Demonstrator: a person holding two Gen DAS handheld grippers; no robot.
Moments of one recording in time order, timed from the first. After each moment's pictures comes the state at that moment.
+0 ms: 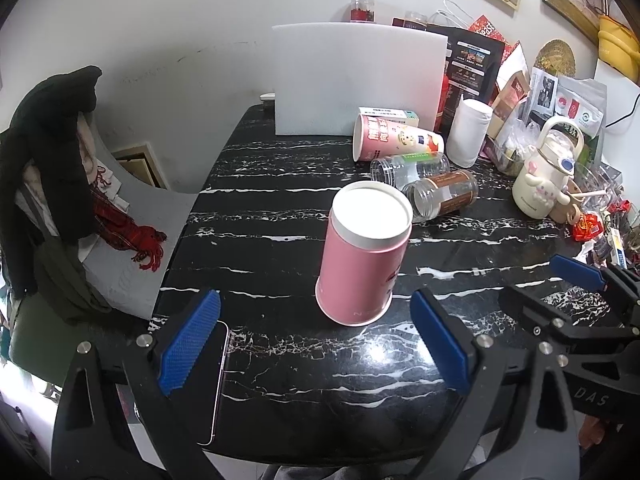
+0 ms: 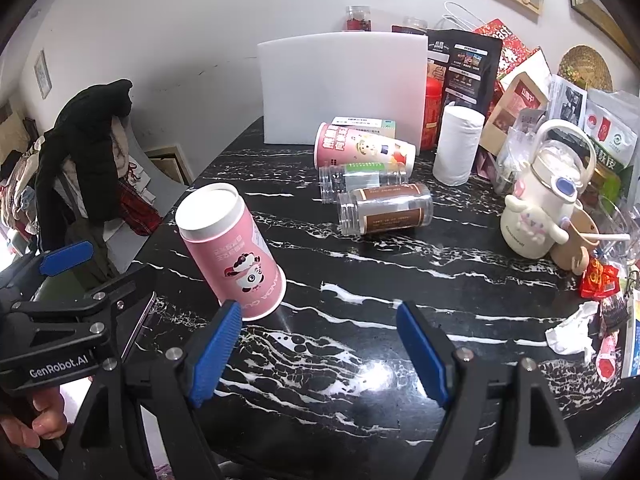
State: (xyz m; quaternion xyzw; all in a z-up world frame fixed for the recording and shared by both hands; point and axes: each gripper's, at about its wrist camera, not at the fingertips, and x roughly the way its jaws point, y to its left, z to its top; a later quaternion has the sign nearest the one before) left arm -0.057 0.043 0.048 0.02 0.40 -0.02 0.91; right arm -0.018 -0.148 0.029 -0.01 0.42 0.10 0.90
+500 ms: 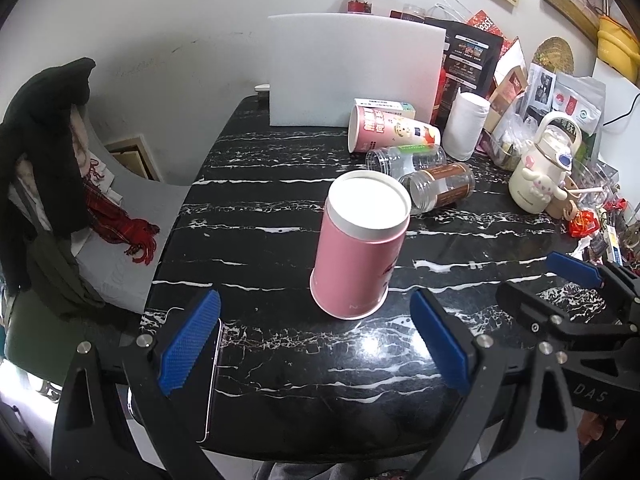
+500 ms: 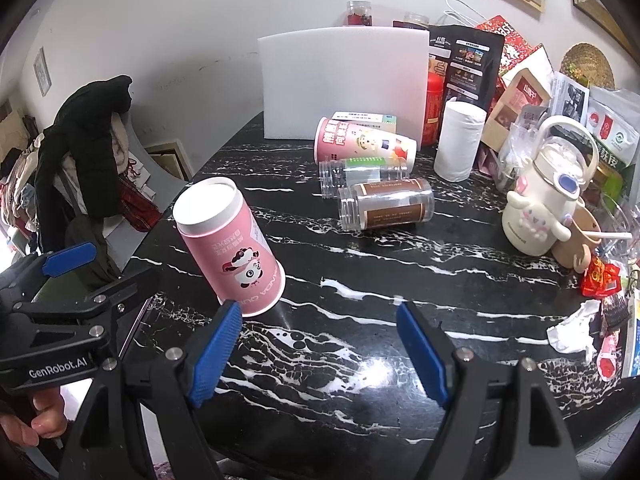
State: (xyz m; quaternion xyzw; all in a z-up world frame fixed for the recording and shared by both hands) left arm -0.053 0.044 0.041 0.01 0.42 -0.03 0.91; right arm -0.017 -0.149 0.025 -0.01 0.43 0.10 0.90
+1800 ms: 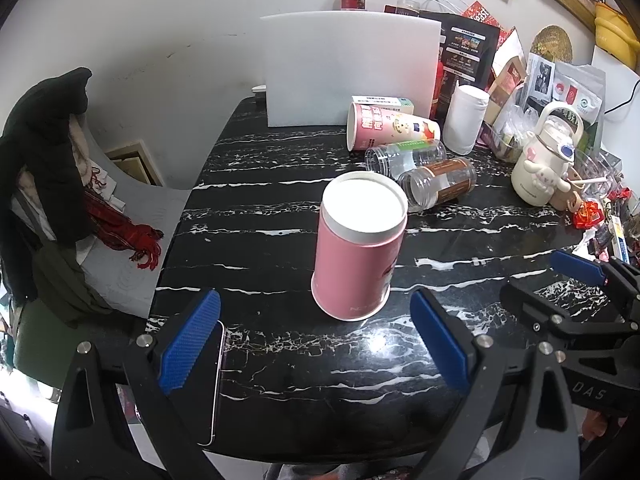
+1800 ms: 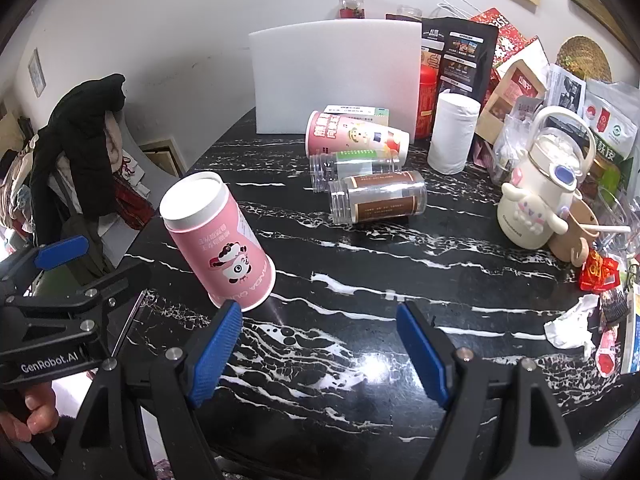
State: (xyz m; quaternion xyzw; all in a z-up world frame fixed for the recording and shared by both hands) left arm -0.048 0.037 0.043 0.03 0.42 -0.02 0.91; right arm -0.014 -0.156 0.020 -0.01 0.43 0.10 0.90
